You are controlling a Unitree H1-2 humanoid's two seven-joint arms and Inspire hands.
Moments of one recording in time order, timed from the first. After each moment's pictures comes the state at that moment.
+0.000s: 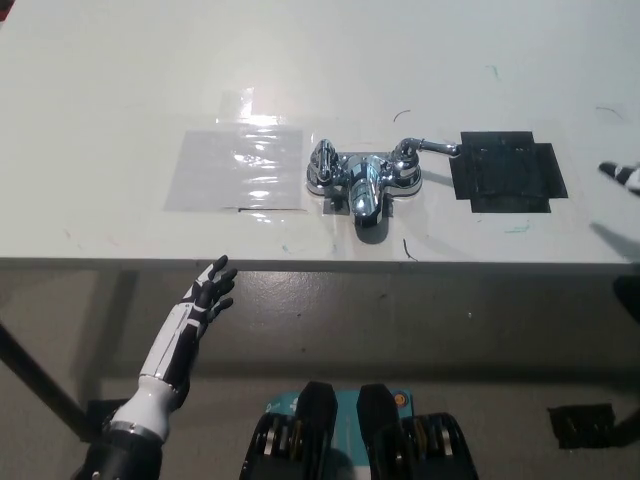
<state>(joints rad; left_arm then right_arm) -0.14 0.12 -0.04 0.03 0.00 -0.02 -0.11 -0.51 -0.44 -0.12 0.03 -0.16 0.34 0.22</state>
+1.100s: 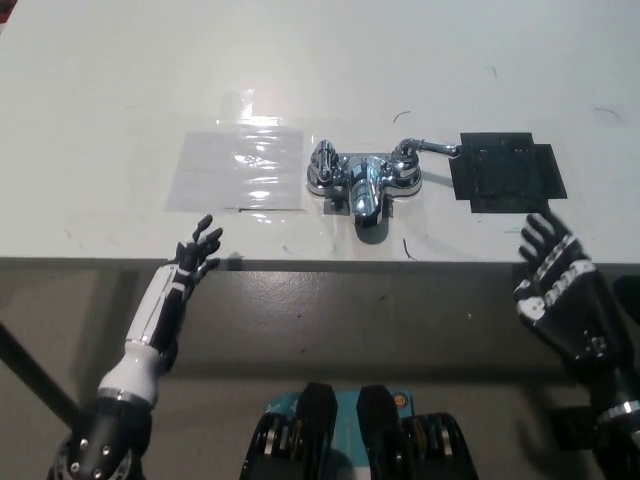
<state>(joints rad) -0.20 0.13 0.00 0.02 0.00 -0.02 -0.11 -0.15 -0.06 -0.12 -0.08 0.21 0.08 0.22</state>
